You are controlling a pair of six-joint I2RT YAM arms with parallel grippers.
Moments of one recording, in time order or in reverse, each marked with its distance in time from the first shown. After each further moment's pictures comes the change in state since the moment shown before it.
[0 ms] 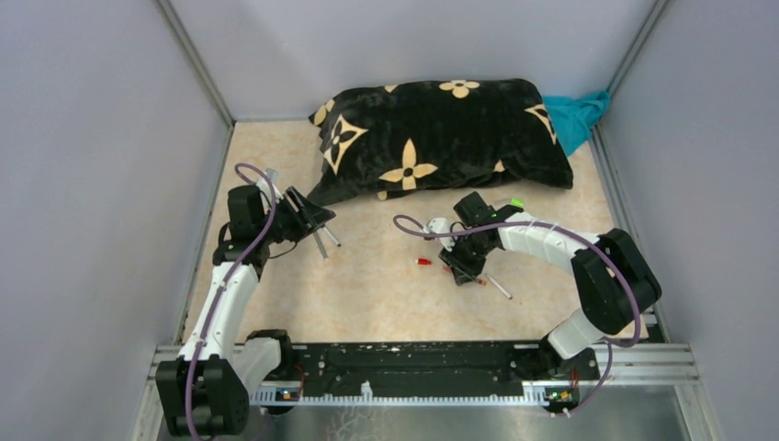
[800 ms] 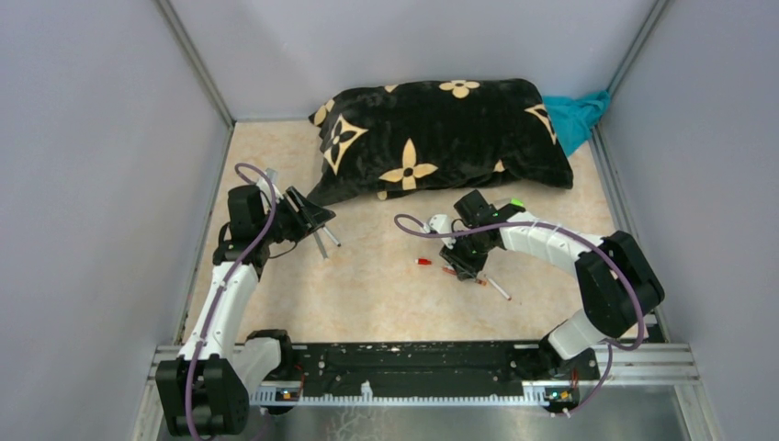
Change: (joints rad) left arm 0.000 0.002 0.000 0.001 0.001 -0.001; right arm 0.001 -0.024 0.013 0.000 0.070 -0.008
